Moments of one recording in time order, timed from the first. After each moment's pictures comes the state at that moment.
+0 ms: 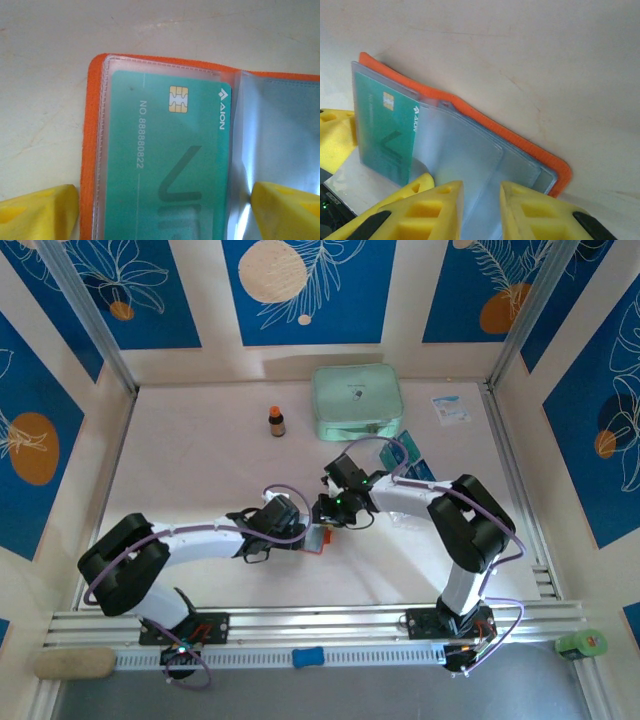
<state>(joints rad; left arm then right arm) -0.87 1.49 0.65 -0.24 -0.22 -0.65 0.71 1.76 0.99 -0.35 -0.39 0.73</state>
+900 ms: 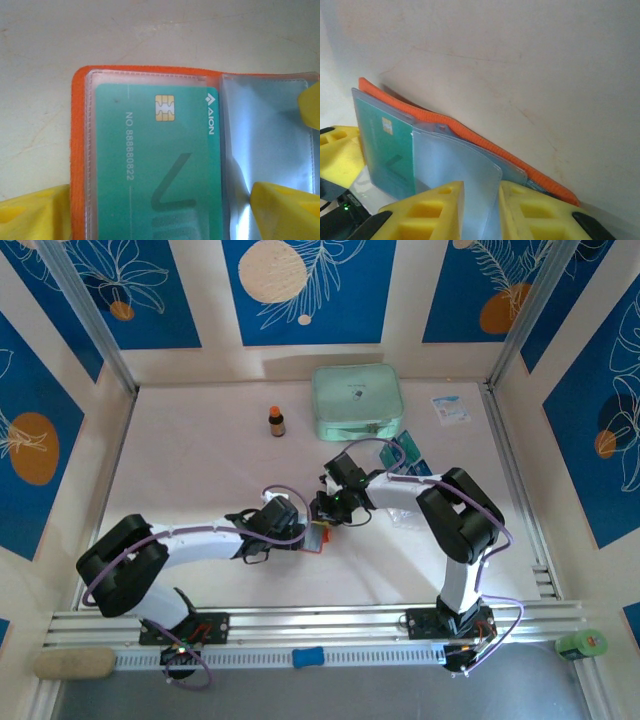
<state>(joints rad) -0.87 1.48 0.64 -0.22 -0.22 -0.65 0.68 1.84 1.01 -0.26 -0.49 0.76</state>
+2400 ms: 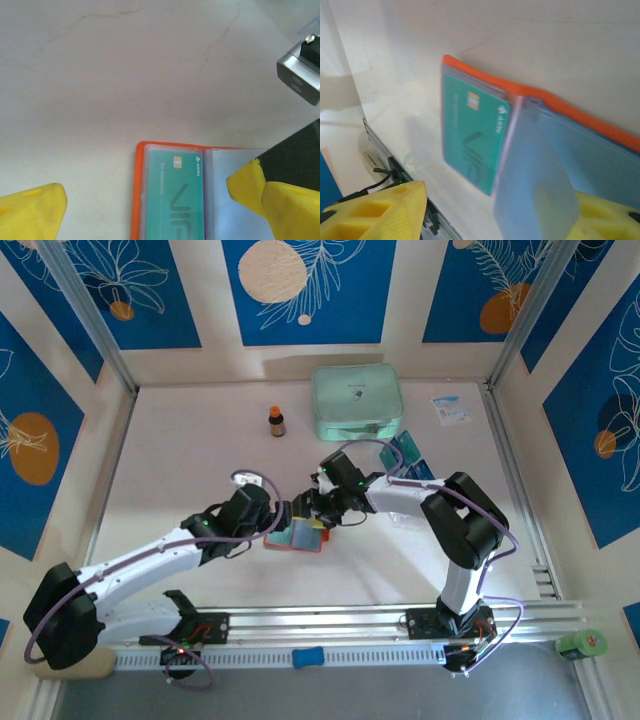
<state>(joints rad) -0.79 1.10 0.65 -0.37 -0.33 -0.64 0.72 1.80 1.01 -0.17 -0.60 0.89</state>
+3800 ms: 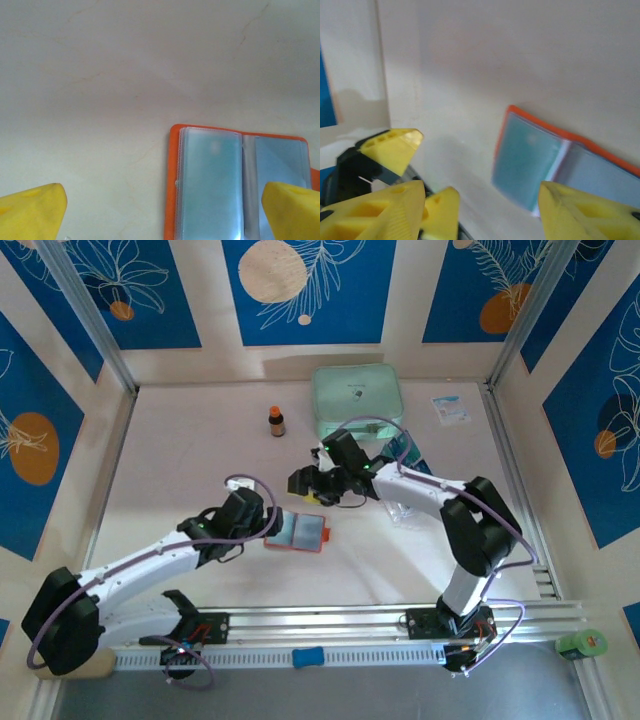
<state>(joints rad) -0.74 1.10 0.59 -0.37 -0.30 -0.63 0.69 1.70 1.11 -0.27 -0.52 0.86</state>
